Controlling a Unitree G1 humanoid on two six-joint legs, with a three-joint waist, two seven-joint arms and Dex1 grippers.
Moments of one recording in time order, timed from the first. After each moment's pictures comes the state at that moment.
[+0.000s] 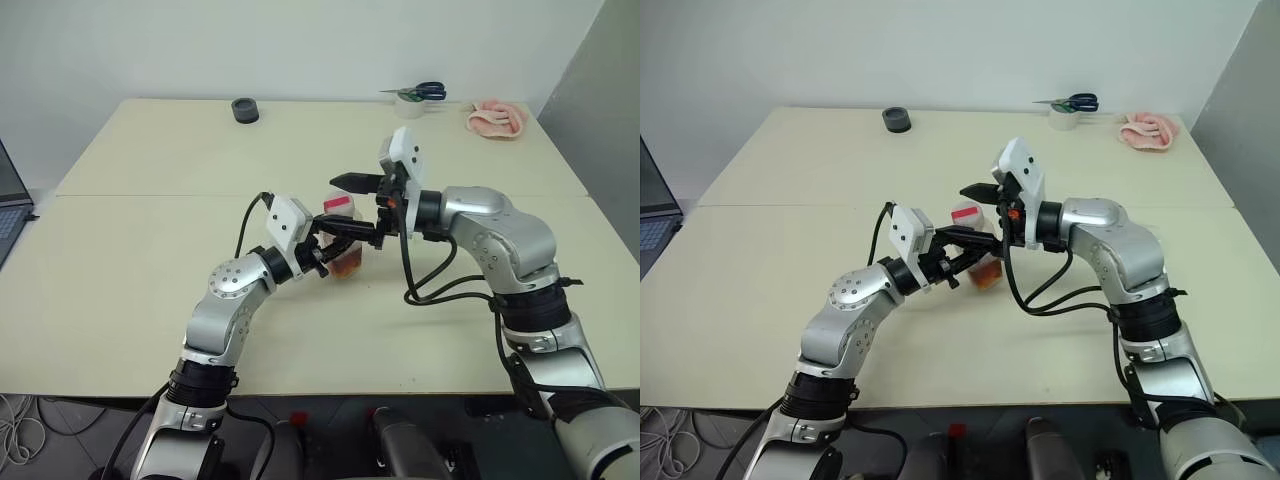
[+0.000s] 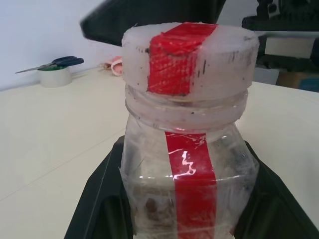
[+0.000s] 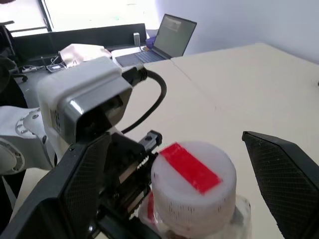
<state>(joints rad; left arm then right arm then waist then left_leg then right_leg) -0.44 0.28 -0.08 -0.11 -0.31 0.30 -0.68 -0.87 -0.33 0.16 -0.03 0.44 0.70 0.85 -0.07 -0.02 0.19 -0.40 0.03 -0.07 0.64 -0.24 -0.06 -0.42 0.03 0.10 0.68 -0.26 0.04</state>
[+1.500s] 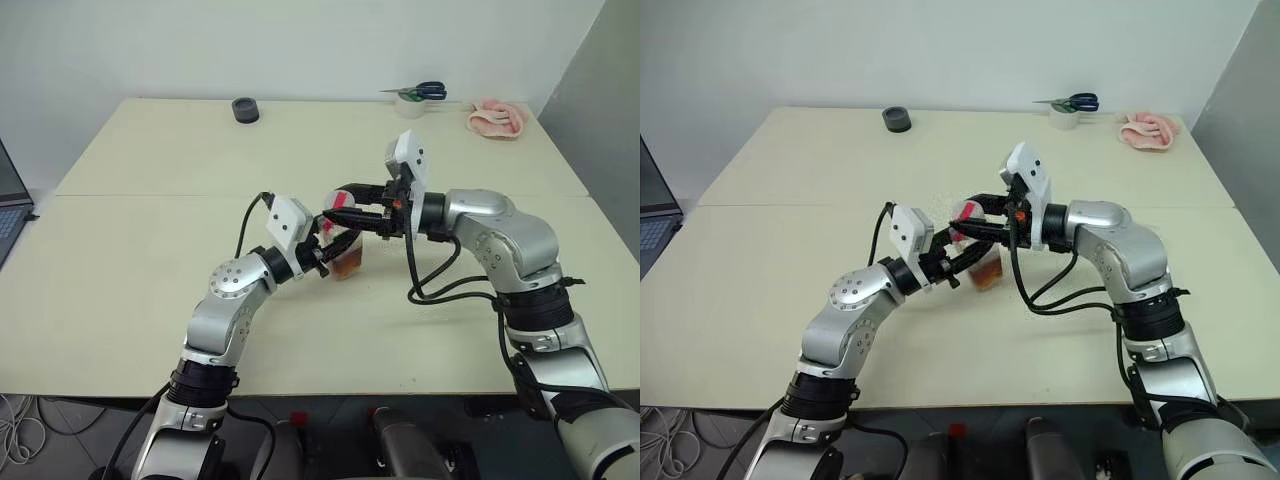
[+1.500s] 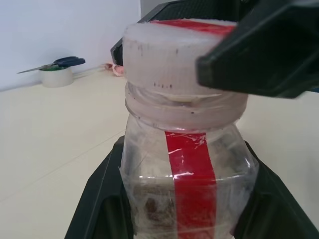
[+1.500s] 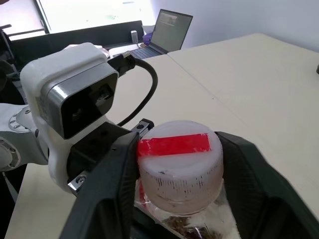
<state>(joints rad) -0.44 0.28 -0.08 -0.11 -0.31 0.30 -0.67 -0.85 -0.37 0.14 -0.02 0.46 0.72 0.87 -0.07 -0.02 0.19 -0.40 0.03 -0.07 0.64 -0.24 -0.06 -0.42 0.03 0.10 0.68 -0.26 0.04</state>
